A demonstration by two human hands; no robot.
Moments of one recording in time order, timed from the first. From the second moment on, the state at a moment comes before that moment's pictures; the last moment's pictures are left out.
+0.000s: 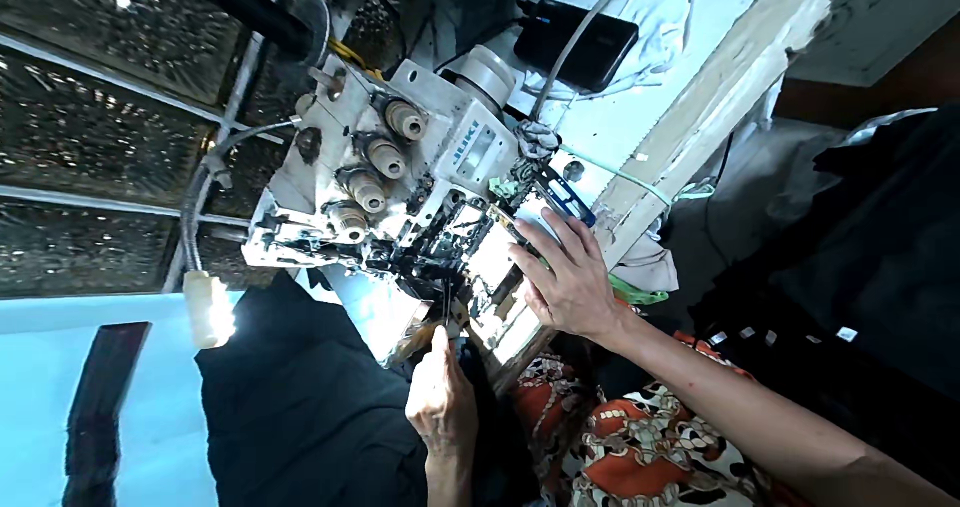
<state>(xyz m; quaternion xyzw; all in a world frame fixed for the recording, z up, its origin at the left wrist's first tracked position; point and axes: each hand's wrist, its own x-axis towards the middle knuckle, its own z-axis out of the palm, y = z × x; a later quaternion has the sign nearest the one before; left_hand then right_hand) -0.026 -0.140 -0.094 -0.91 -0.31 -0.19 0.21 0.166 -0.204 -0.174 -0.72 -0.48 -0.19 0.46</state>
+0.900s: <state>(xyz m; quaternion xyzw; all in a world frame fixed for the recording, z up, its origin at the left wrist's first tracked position) -0.021 -0.146 -0.103 -0.89 -0.33 -0.19 0.24 0.165 -0.203 -0.176 -0.71 -0.48 -0.19 0.48</state>
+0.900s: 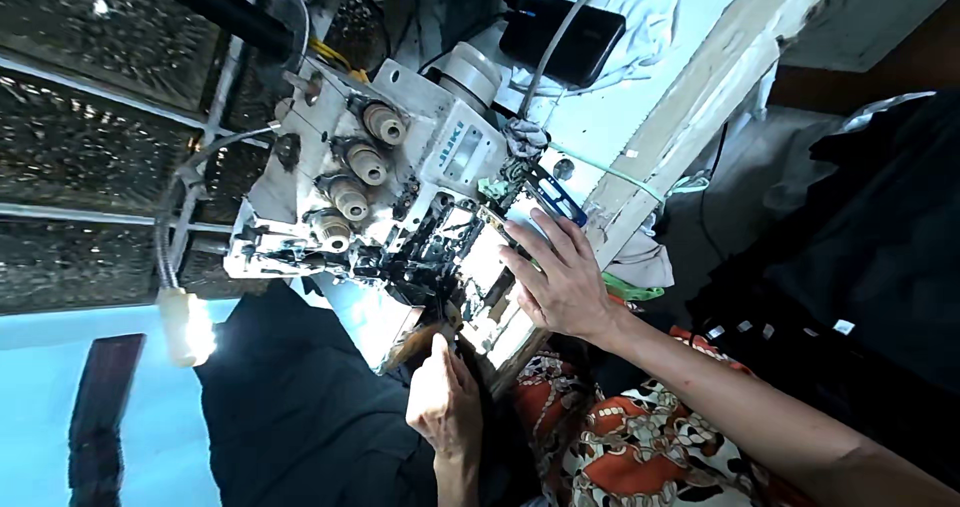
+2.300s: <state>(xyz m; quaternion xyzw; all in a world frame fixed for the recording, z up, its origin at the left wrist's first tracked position) -0.048 -0.193 -0.064 -0.91 -0.37 -0.20 0.04 0.166 -0.202 -0.176 -0.71 -0.49 -0.19 0.47</state>
